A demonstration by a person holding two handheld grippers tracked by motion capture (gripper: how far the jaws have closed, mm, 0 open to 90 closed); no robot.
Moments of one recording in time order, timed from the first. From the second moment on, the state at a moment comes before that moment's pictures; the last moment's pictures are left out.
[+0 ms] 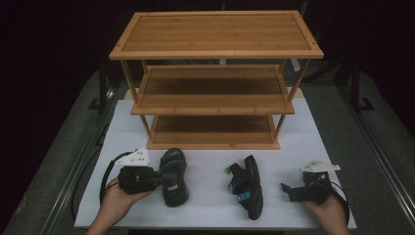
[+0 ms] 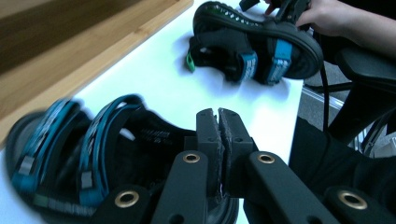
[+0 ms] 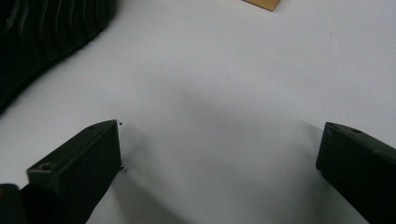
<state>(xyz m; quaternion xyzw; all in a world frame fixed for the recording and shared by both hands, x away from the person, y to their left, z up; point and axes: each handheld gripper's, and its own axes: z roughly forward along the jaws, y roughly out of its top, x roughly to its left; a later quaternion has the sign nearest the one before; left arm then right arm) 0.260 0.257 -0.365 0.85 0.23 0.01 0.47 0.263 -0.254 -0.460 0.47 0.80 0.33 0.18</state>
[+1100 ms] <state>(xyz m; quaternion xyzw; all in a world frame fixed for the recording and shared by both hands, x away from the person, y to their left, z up) 0.293 0.325 -0.416 0.86 0.30 0.07 0.40 0.263 -0.254 -0.460 0.47 0.80 0.33 0.18</state>
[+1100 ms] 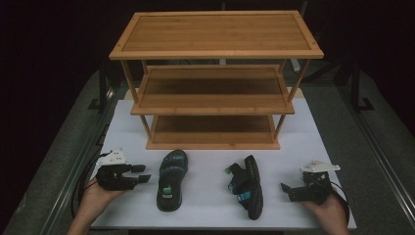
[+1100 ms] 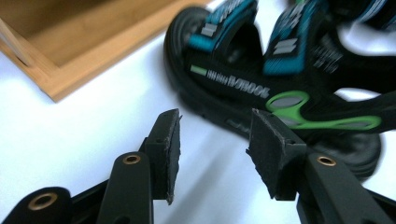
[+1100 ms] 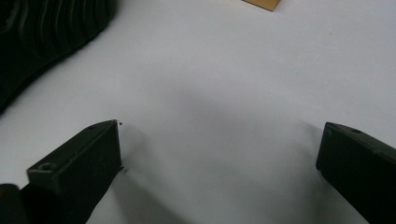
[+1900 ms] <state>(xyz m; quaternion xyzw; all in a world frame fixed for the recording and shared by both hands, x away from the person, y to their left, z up) 0.302 0.299 -0.432 0.89 0.23 0.05 0.40 0.263 -0.254 -0.460 0.47 0.80 0.33 0.18</state>
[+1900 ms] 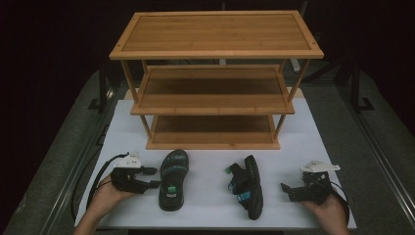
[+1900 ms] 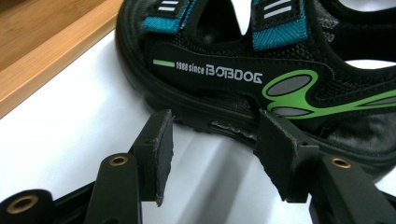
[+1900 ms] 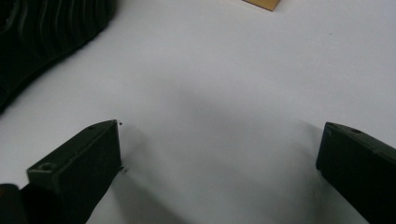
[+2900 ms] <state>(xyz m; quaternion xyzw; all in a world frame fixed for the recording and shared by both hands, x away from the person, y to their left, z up) 0.341 0.215 -0.436 0.90 0.13 0.03 0.41 0.263 -0.254 -0.460 0.47 0.80 0.33 0.18</state>
